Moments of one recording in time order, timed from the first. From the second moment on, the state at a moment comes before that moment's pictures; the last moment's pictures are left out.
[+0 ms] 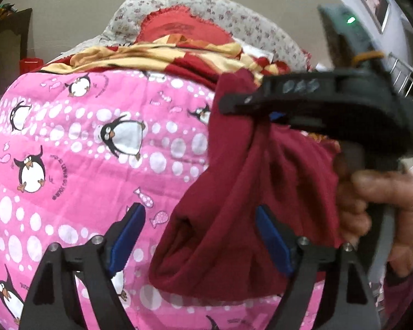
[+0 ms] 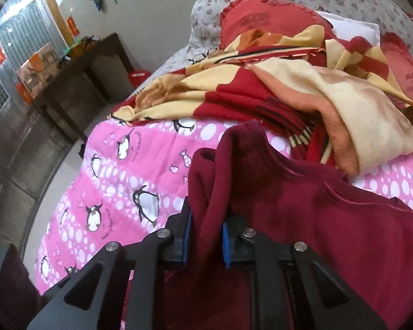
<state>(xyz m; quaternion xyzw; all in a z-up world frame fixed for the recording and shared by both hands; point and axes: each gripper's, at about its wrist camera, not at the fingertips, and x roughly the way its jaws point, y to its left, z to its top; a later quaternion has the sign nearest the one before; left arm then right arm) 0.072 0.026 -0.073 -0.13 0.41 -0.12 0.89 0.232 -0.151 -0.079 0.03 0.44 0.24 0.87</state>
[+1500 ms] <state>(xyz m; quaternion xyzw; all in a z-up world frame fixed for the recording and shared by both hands) 0.044 -0.260 -0.048 0.00 0.45 -0.33 0.83 0.174 -0.437 -0.087 0.12 0.42 0.10 0.89</state>
